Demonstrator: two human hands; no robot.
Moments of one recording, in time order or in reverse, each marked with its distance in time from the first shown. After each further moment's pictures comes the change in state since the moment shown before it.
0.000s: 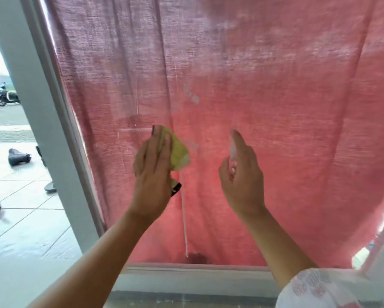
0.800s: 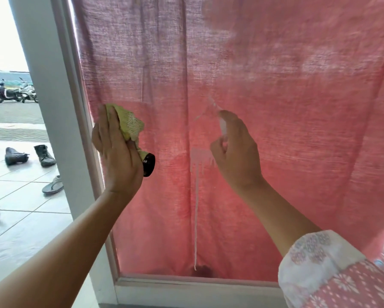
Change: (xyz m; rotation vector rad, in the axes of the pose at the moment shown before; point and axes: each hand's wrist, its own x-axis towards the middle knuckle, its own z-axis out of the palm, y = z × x) left_hand 0.037 -0.081 -0.031 -0.126 0.296 -0.356; right_hand 0.068 -0.047 0.036 -0.012 -0.096 -0.114
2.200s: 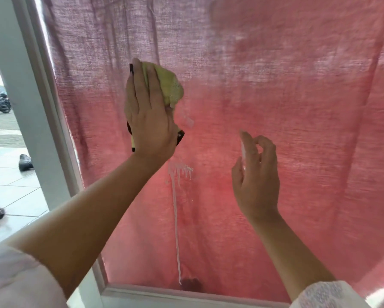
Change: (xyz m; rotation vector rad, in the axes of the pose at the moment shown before) left_hand 0.058 0.100 0.072 0.193 -0.004 0.205; right_hand -0.026 0.070 -0.037 -0.246 0.172 -0.005
